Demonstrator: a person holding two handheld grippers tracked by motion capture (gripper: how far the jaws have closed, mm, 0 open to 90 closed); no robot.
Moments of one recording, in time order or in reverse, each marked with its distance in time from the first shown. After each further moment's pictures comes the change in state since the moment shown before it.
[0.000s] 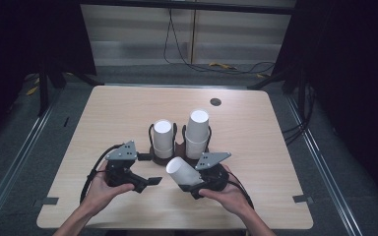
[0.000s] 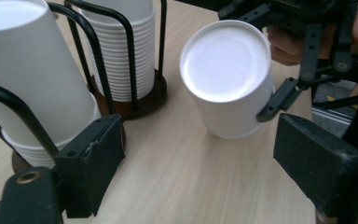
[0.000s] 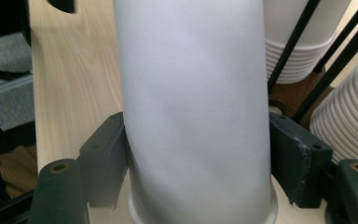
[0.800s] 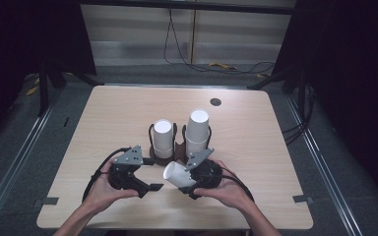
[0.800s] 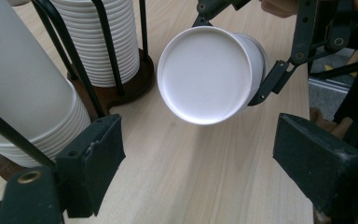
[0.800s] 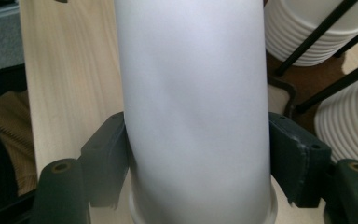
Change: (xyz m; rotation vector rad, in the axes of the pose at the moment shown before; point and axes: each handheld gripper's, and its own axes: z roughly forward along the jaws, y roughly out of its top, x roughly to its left) left arm -0.007 0.001 0.009 0.097 -0.019 0.061; right arm 0.004 0.023 0.008 0.232 0.015 -0.137
